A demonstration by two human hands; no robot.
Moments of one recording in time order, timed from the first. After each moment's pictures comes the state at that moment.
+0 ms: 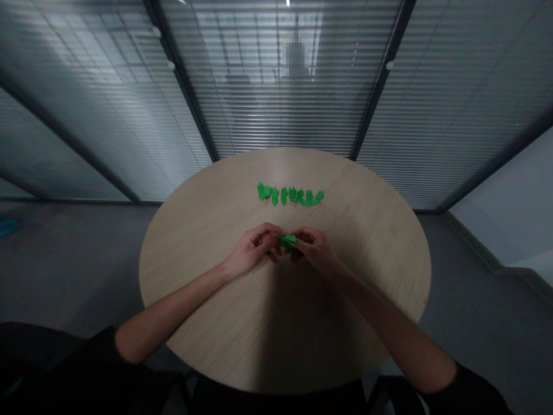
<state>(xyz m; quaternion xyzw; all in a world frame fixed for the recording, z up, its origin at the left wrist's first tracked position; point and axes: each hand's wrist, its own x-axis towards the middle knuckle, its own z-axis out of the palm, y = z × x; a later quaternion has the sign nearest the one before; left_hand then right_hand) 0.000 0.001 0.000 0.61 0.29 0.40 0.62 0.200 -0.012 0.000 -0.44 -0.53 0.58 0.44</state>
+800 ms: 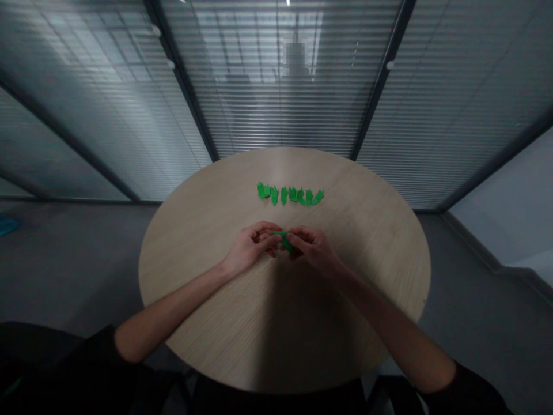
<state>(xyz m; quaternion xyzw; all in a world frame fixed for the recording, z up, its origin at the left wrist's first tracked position) 0.001 0.004 0.000 0.58 0.33 0.43 0.61 0.200 -0.011 0.002 -0.42 -0.54 0.58 0.44</state>
